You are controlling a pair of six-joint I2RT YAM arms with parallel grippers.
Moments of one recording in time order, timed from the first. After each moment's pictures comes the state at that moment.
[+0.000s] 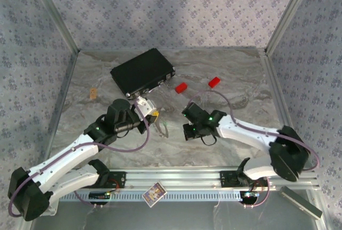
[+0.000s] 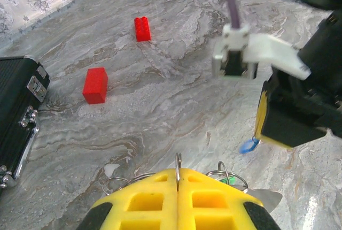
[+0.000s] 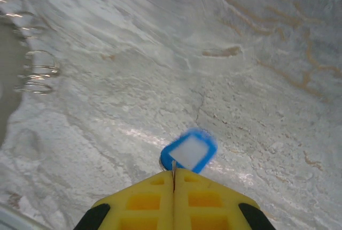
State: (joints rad) left arm -0.74 0.89 0.63 -0.18 0.24 0.14; right arm 0.88 1.32 0.82 -0.61 -0.03 0.56
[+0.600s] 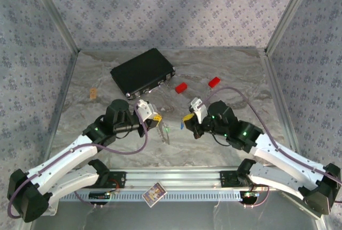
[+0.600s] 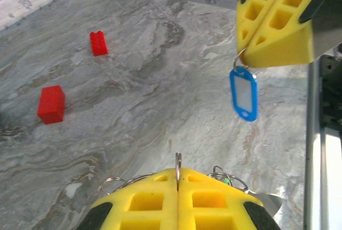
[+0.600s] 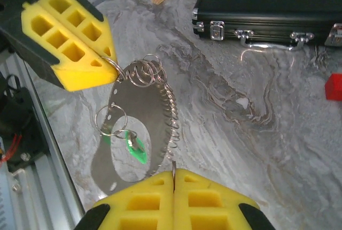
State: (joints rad) left arm -0.74 0.87 0.63 -0.19 0.42 0.16; right arm 0.87 0.88 0.75 -0.36 -0.16 0.09
